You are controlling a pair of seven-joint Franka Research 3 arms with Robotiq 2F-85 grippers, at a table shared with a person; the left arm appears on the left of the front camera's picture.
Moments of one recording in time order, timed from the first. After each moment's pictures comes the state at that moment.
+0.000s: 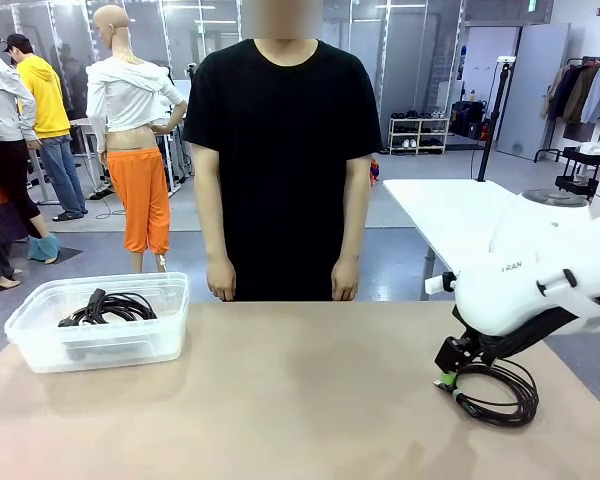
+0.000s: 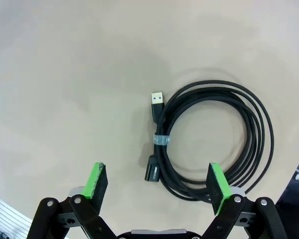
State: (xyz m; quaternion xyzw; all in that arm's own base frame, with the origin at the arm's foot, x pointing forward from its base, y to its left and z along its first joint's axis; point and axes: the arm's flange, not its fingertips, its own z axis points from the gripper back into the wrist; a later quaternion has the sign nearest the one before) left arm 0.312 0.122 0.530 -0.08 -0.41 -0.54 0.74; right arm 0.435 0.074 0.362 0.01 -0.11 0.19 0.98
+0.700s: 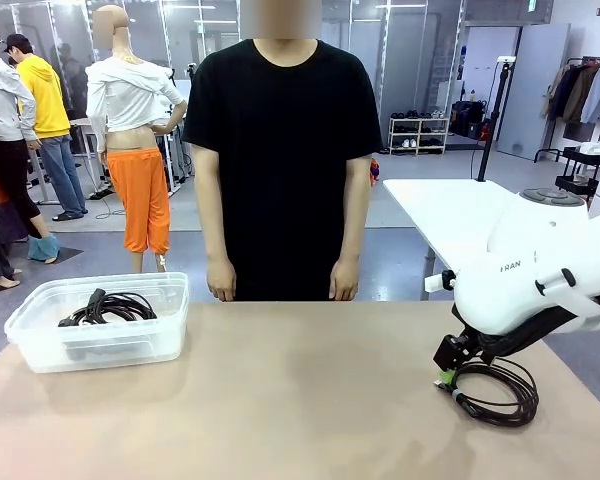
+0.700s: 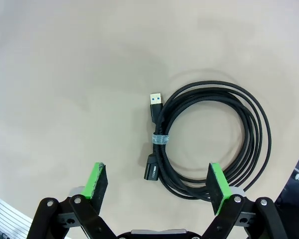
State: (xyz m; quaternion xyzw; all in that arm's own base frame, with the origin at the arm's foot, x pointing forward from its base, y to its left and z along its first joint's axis) left arm 0.312 0.122 0.530 -0.08 -0.41 -0.54 0.74; right arm 0.433 0.073 0.367 0.01 -0.11 0.19 0.98
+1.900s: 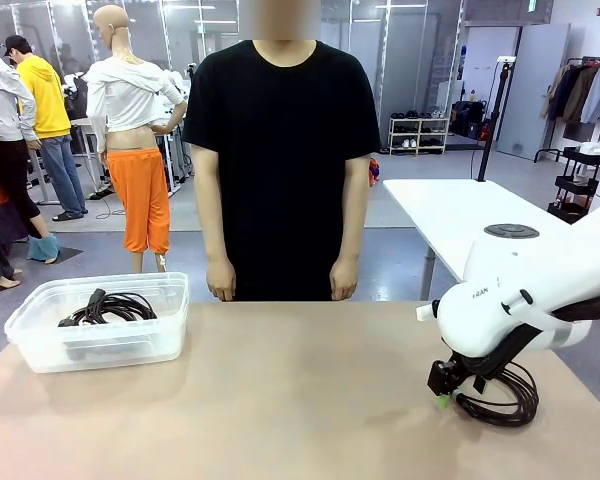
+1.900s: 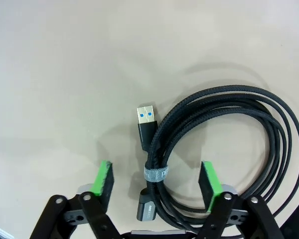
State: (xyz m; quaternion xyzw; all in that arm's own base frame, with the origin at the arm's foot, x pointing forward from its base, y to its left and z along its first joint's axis) left arm 0.312 0.122 0.530 -0.08 -0.41 -0.54 0.74; right arm 0.460 0.076 0.299 -0.01 -0.05 0.17 0.98
